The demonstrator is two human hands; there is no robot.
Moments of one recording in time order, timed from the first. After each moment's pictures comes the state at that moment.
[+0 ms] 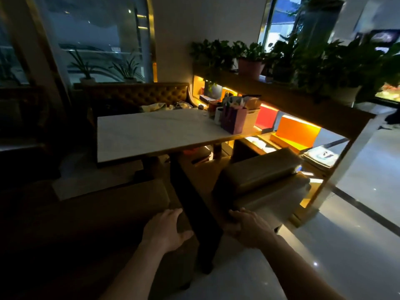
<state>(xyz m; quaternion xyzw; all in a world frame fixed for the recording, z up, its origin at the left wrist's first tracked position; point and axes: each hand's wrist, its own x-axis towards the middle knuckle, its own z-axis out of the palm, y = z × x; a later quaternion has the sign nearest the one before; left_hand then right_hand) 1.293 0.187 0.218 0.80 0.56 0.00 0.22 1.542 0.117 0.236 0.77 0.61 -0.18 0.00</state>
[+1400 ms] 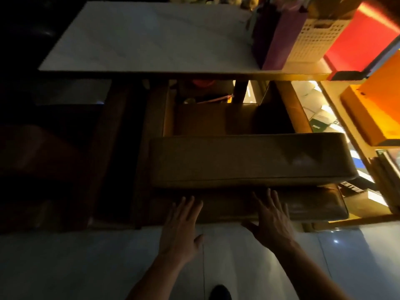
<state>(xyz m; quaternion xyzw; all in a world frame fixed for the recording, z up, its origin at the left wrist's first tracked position) 1.818 0.331 -0.014 0.72 0.67 -0.01 0.18 2.066 0.386 0.000 0.66 0.72 -0.18 0.07</state>
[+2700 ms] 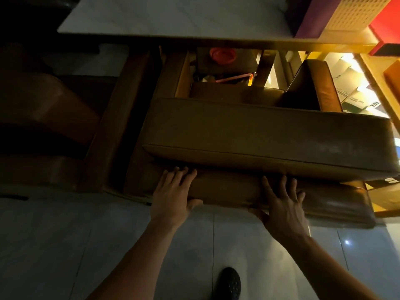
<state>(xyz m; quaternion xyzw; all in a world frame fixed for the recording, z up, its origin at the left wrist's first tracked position) 1.754 0.310 -0.064 0.70 0.71 0.06 0.07 2.044 0.342 -0.063 0.63 0.76 -0.10 0.06</state>
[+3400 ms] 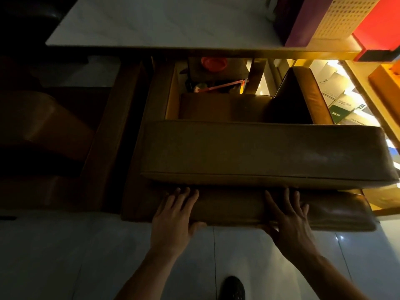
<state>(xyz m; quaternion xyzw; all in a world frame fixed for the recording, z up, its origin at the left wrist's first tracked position) 1.746 0.293 -0.074 0.72 0.69 0.06 0.08 2.055 0.328 -0.070 0.63 0.76 -0.14 0.05</state>
